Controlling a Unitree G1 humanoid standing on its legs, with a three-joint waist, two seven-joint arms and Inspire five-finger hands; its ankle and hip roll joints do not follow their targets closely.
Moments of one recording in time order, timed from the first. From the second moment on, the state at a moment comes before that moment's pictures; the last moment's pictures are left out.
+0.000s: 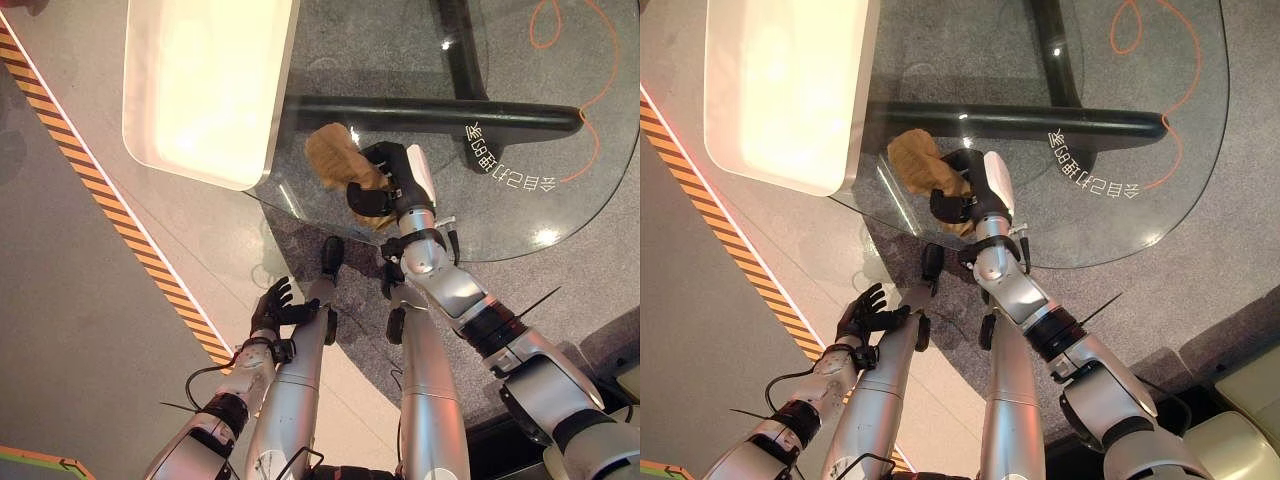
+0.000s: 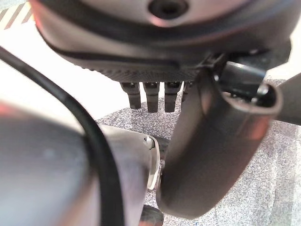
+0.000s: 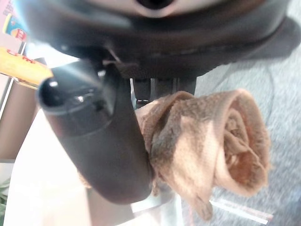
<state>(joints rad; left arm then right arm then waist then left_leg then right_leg) -0.39 0.22 -0.44 0.86 -0.65 -0.16 0.23 -0.84 -0.41 0.59 0.32 0.12 0.26 -0.50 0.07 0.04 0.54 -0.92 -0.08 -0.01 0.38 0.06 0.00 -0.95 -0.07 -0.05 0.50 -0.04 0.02</state>
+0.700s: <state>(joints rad) -0.37 0.30 -0.42 0.86 -0.66 -0.18 0.20 -0.90 -0.50 0.47 0.39 0.32 0.23 -0.62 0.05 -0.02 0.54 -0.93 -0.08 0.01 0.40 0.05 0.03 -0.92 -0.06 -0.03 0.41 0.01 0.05</state>
